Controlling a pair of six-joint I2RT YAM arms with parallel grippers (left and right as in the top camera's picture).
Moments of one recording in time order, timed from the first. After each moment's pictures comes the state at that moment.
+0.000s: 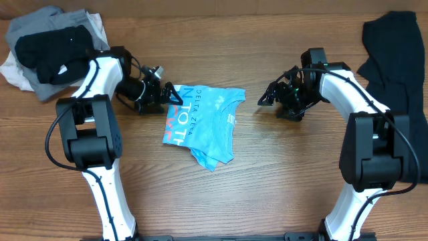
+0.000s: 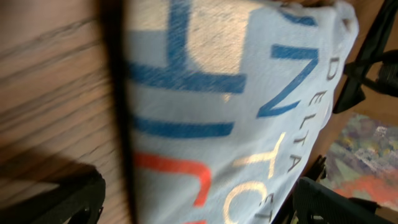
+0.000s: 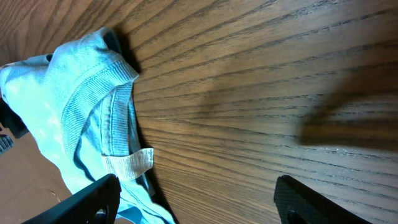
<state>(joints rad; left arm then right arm) 0.06 2.32 1.74 -1.18 0.75 0.19 0.06 2.04 1.43 -0.87 -0.59 0.35</state>
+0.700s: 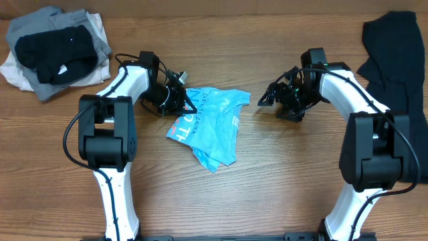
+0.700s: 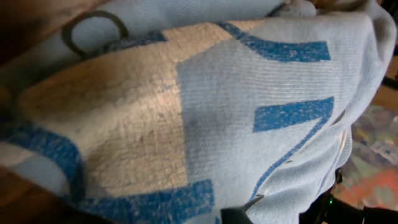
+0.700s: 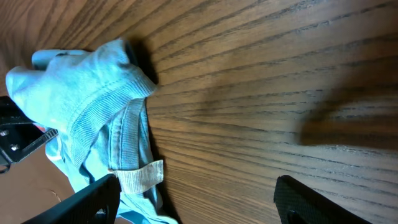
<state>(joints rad) -0.08 2.31 1.62 -0.92 0.78 0.10 0.06 2.04 1.43 -0.88 -0.59 0.35</state>
